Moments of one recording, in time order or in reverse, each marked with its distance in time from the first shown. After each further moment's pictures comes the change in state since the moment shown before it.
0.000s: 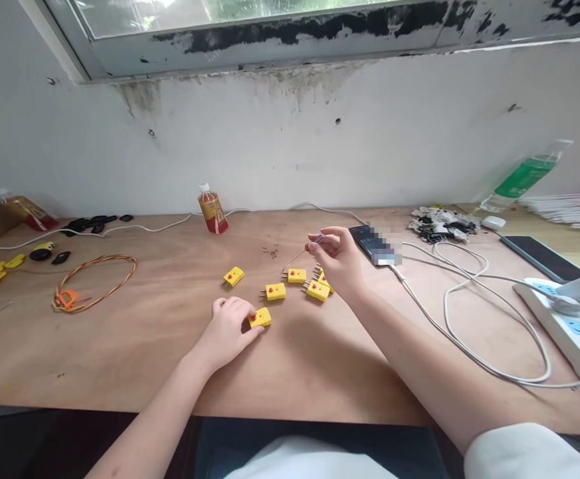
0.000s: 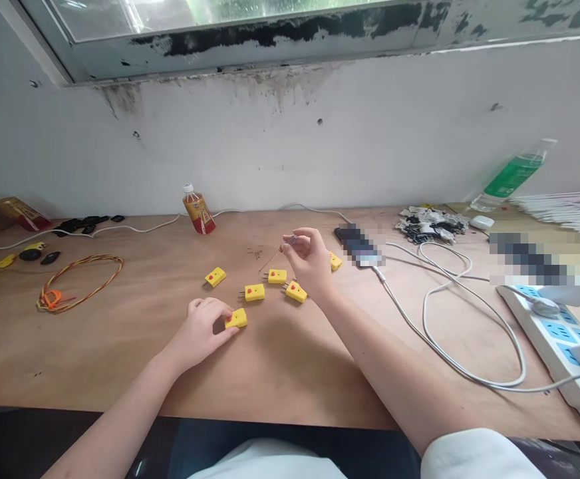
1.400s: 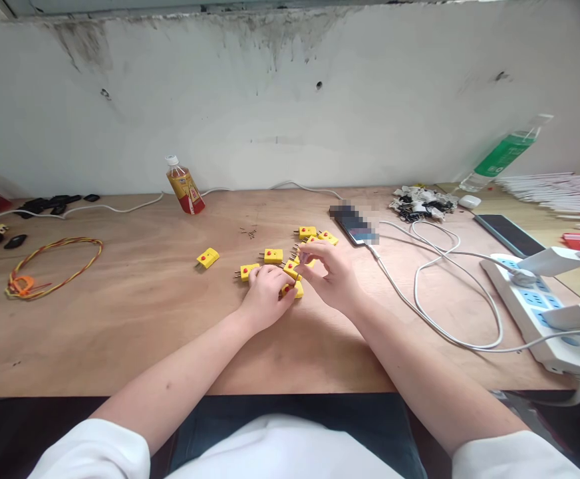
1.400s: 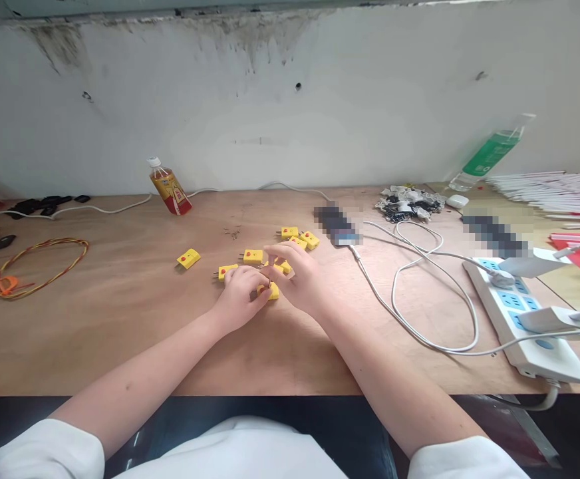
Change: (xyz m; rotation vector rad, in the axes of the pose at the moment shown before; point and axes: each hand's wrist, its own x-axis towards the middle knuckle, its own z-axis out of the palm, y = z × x) left_hand 0.076 0.083 0.075 -0.155 0.091 0.089; right_hand -0.056 -0.026 -0.053 -0.319 -0.252 -0.214
